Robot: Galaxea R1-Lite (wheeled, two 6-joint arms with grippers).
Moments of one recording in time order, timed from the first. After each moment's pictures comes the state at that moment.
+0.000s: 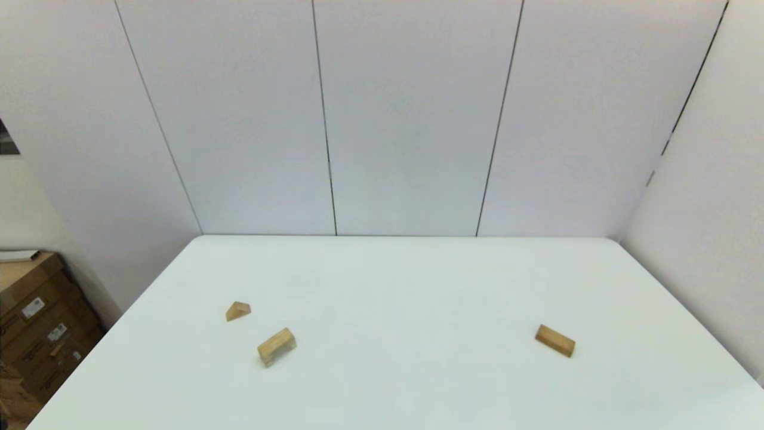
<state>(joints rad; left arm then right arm) 0.00 0.51 -0.40 0.36 -0.13 0.01 0.01 0.00 0.00 0.00 0.00 0.00</state>
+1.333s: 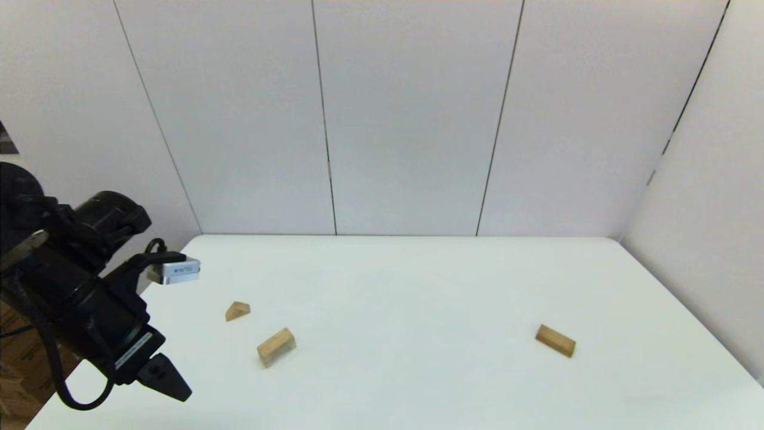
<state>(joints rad) -0.05 1.67 -1.12 0.92 -0.24 0.39 0.01 0.00 0.00 0.00 0.00 0.00</state>
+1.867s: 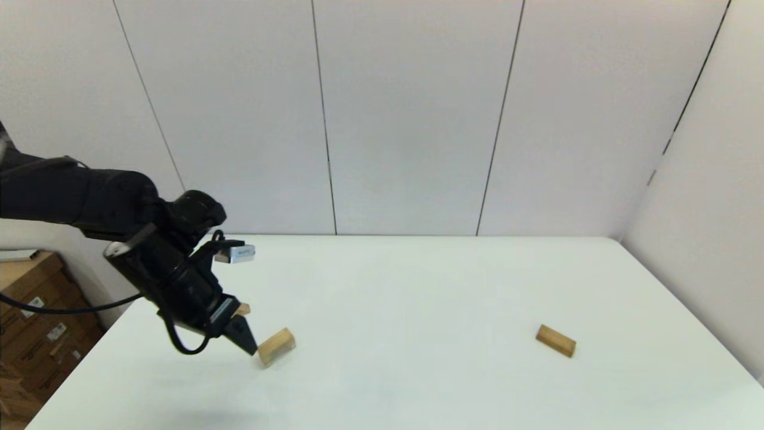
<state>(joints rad) -0.15 1.94 -1.28 0.79 -0.25 0.21 0.01 0.00 0.00 0.00 0.00 0.00</state>
